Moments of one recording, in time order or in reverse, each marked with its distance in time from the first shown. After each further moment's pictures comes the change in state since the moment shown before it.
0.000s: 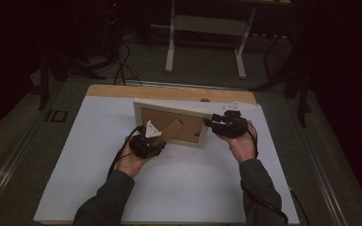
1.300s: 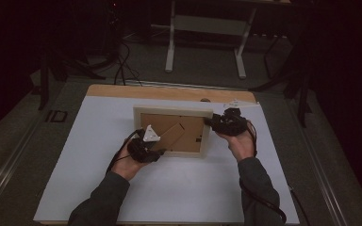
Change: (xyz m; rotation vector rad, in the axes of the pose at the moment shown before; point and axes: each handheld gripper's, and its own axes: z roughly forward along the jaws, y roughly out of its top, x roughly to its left) left arm 0.000 -0.008 -0.007 0.030 -0.092 0.048; right arm -0.008 -0.001 0.007 0.017 0.009 0.076
